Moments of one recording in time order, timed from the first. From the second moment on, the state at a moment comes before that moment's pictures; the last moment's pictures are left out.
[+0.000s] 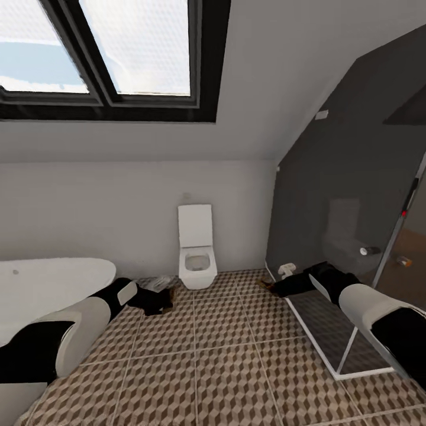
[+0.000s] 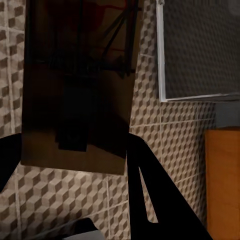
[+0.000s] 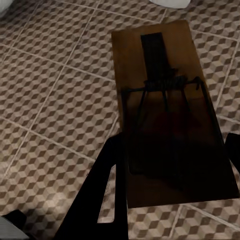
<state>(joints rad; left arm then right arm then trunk) -1.11 0.05 0.00 -0.03 0.38 0.73 -0.33 -1.16 -0.19 0.63 -0.13 -0.27 0.43 0.78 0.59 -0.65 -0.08</state>
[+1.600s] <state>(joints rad) -0.93 0.07 0.01 0.04 0.38 0.28 0.01 -0.91 -0.15 0.61 0.02 -0.28 0.32 0.45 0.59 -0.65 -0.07</state>
